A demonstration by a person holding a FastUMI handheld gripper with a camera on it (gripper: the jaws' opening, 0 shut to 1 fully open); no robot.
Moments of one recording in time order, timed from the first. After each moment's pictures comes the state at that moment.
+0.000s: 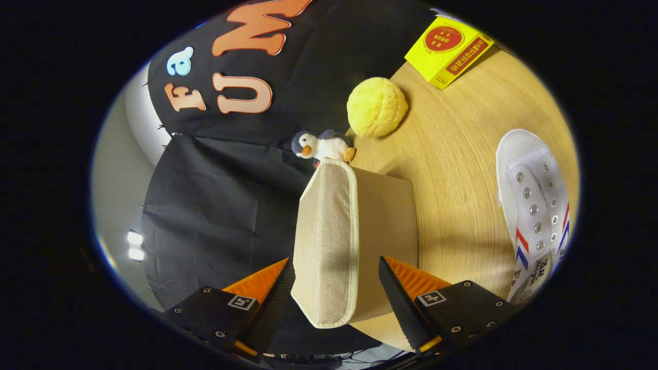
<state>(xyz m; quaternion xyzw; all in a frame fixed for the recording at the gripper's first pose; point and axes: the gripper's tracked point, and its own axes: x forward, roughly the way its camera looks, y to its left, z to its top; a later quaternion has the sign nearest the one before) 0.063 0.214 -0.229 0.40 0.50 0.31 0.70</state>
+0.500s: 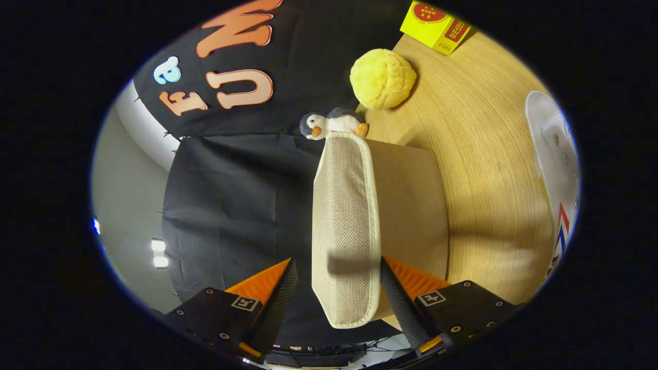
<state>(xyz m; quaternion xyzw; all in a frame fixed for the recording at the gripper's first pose) 0.051 0.234 -0.212 0.45 0.51 0.35 0.64</state>
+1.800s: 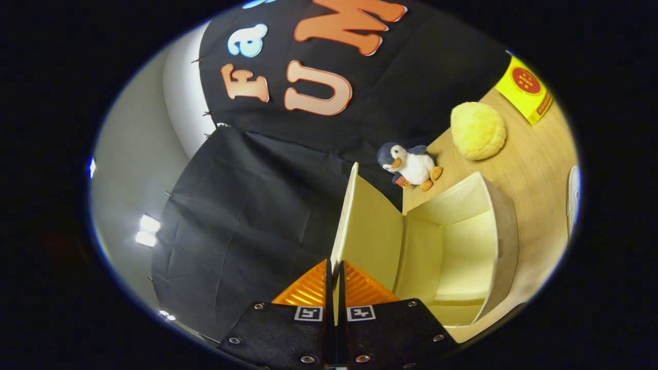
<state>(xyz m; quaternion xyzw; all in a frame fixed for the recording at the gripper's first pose) 0.052 0.358 -0.046 0.39 0.38 0.39 0.74</state>
